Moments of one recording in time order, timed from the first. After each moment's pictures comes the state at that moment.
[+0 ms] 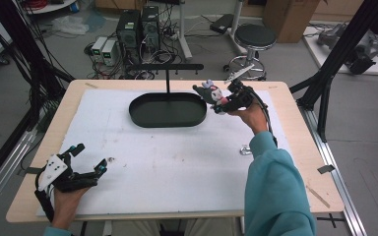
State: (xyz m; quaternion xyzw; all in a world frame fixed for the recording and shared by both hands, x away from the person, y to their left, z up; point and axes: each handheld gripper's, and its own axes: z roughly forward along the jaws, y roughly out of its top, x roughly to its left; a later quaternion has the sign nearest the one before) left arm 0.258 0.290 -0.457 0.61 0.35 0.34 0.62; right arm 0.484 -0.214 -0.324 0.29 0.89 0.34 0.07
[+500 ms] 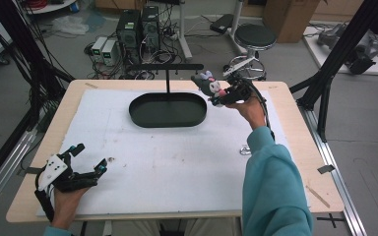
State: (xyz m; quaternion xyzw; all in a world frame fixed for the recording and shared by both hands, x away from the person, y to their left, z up) left arm 0.258 0.290 -0.457 0.61 0.35 0.34 0.62; right arm 0.492 -0.208 -0.306 0.29 0.88 0.36 0.09
